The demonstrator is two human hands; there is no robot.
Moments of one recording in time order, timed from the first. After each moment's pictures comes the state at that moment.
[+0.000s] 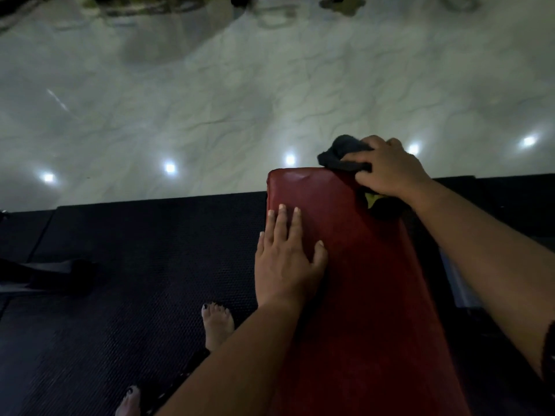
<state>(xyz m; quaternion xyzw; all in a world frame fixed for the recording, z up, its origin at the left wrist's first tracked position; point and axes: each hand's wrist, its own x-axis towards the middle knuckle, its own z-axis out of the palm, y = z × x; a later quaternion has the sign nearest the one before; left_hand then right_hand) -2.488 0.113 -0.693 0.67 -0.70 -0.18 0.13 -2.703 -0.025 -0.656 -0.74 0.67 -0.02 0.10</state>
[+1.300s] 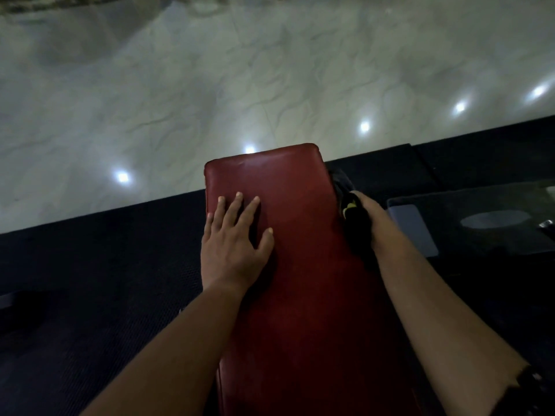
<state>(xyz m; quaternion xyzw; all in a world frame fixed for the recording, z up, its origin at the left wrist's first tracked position) -2.489 0.115 -0.695 0.62 -0.77 -0.12 0.11 -2.743 0.099 -0.701 -0.20 0.72 -0.37 0.55</state>
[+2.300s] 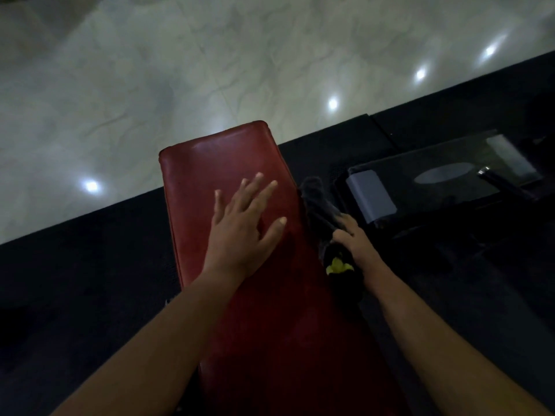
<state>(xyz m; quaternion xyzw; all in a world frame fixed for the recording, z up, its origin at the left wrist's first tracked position) -2.537 0.164 -0.659 0.45 -0.86 -0.19 0.16 -2.730 0.248 -0.696 -0.26 0.69 -0.43 0.52</state>
